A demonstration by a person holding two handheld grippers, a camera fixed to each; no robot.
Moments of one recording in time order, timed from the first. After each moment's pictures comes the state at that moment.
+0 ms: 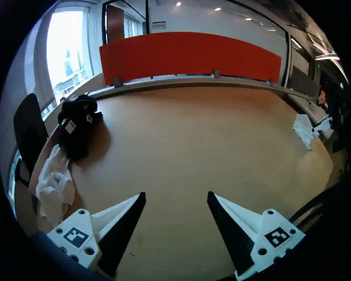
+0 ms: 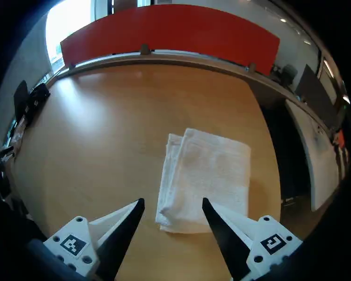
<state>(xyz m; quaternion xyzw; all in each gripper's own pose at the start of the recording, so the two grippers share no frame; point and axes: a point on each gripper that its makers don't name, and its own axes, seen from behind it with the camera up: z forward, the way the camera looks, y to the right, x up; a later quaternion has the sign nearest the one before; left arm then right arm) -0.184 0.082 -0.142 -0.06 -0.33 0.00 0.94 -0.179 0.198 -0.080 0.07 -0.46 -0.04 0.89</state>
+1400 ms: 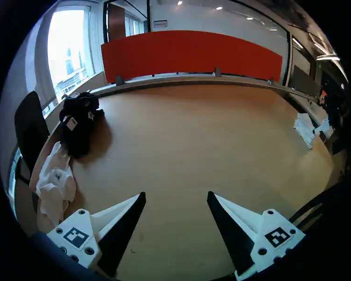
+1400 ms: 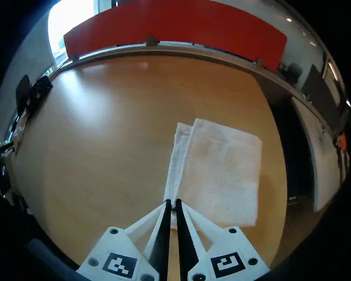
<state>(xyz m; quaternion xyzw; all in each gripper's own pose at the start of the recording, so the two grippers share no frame) -0.188 0.080 -0.147 -0.06 -0.34 0.00 0.94 -0.196 0.191 -0.089 0.09 -0.48 -0.04 0.87</state>
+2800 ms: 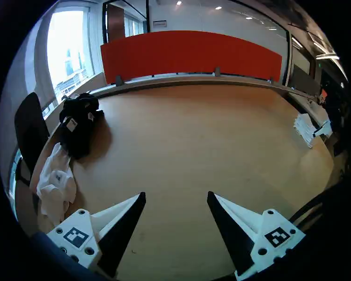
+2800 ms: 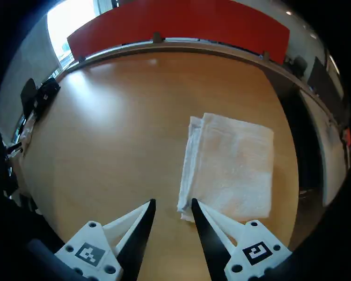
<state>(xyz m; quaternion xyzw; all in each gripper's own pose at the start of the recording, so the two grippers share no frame) -0.187 0.079 -0.147 -0.06 -0.34 0.00 0.94 -0.200 0.169 -0.106 0.12 -0.49 -0.01 0.86</state>
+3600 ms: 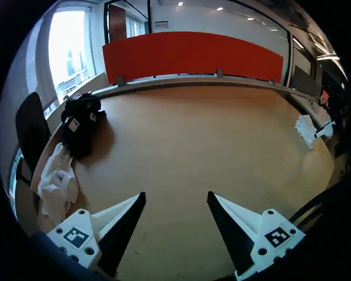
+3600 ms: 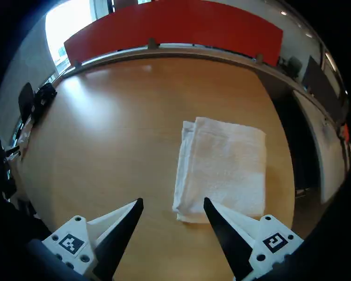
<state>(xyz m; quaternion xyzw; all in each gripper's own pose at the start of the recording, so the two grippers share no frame) -0.186 0.074 -0.146 -0.06 -0.33 0.00 0.94 -0.192 0.177 -0.104 0.10 -0.47 -0.01 0.88</state>
